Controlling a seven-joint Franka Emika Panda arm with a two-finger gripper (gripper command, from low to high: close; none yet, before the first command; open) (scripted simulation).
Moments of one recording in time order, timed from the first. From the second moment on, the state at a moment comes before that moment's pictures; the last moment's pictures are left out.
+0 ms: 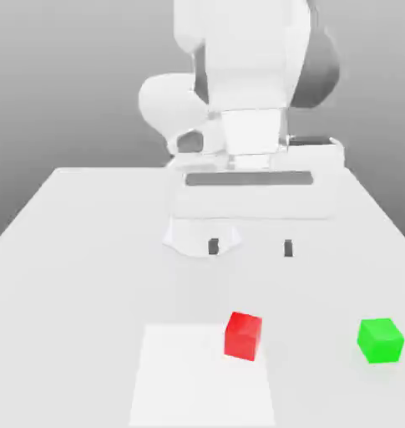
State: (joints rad) arm 0.02 -0.18 0.15 -2.75 0.08 2.71 1.16
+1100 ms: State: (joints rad) arm 0.28 0.02 0.21 -2.67 -0.04 2.69 1.14
